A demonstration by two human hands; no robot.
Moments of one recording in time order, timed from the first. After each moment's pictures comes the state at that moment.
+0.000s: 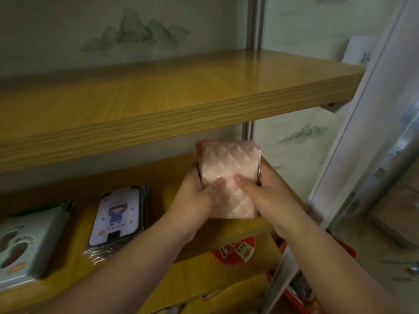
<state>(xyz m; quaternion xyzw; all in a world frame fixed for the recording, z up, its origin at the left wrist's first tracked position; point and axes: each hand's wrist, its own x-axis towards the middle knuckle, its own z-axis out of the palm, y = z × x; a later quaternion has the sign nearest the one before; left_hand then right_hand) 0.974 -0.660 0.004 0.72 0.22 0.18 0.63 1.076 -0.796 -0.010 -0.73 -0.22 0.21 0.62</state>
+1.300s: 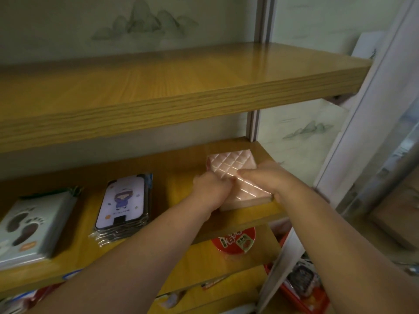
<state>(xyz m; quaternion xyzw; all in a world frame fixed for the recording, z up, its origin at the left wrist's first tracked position) 1.010 -0.668 -0.012 0.80 0.35 0.07 0.49 1.128 -0.775 -0.019 -0.87 -0.15 0.23 0.41</state>
